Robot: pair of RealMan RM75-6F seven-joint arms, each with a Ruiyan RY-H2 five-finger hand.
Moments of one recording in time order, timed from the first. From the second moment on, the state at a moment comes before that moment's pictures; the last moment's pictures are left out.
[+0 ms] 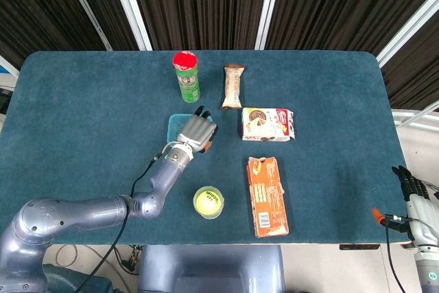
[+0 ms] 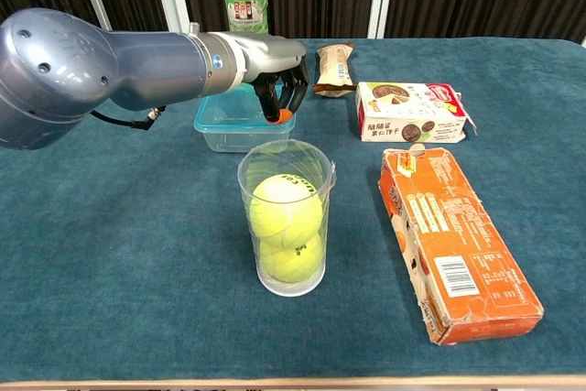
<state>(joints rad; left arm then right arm) -1.27 -1.74 -0.22 -1.19 0.51 0.75 0.71 0.04 -1.04 0.10 -1.77 -1.30 1.34 0.21</state>
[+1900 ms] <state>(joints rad) -1.25 -1.78 -0.14 -1.16 0.55 0.79 0.73 0.04 -1.04 0.10 -1.77 -1.29 1.34 0.22</state>
